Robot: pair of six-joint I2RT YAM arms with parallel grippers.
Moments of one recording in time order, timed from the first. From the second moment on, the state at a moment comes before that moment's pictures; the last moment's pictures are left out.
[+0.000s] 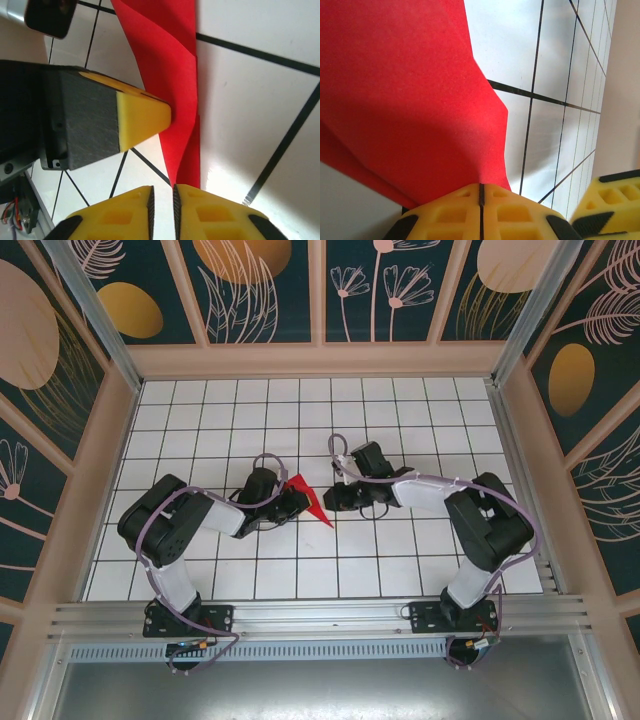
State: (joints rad) left arm -0.57 1.80 0.57 0.56 0.43 -1.09; right arm 0.63 1.70 0.88 -0.13 -0.56 0.42
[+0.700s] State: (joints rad) left arm -0.58 1.80 0.58 0.53 0.41 -1.09; right arm 0.72 1.85 0.97 -0.17 -0.51 0.40
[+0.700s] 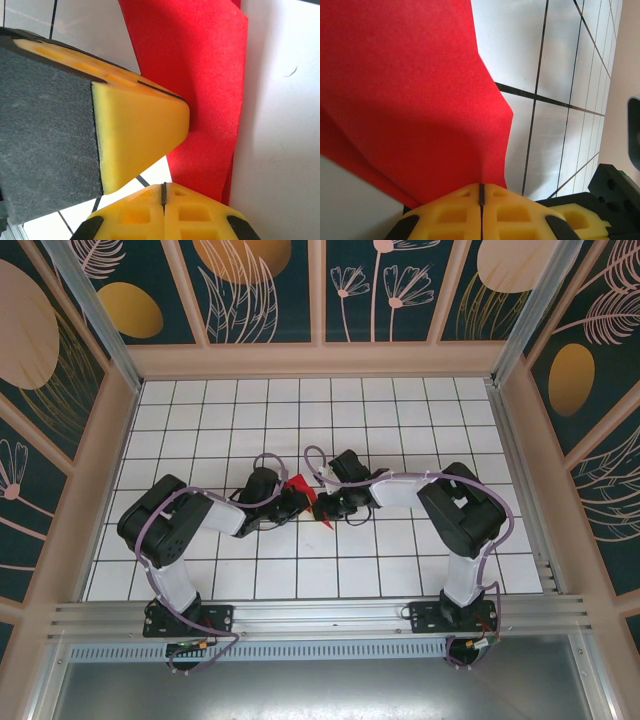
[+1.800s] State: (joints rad) left arm -0.59 1.79 0.64 0.41 0.38 -1.09; right arm 0.68 1.79 0.92 -0.27 -0.51 0.31
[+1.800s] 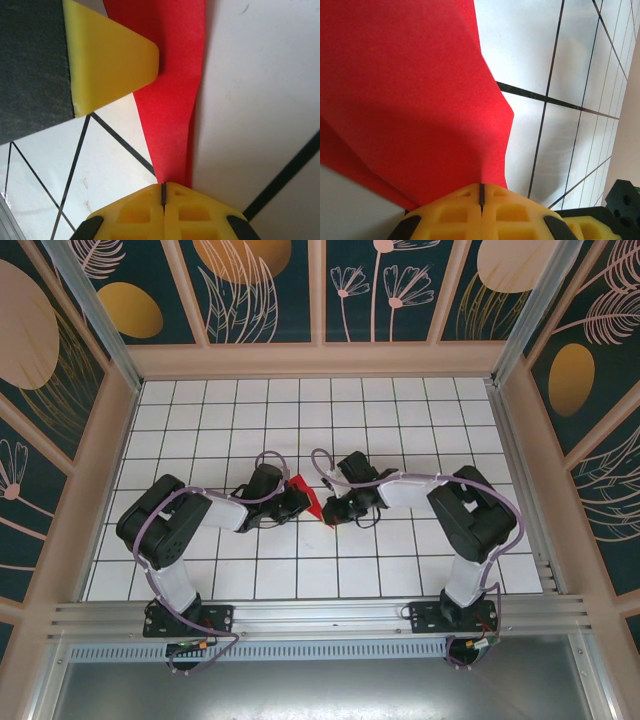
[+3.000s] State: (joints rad) left arm -0.59 1.79 0.67 0.34 0.38 -1.07; right arm 0.73 1.77 1.00 -0.36 -0.47 0.31
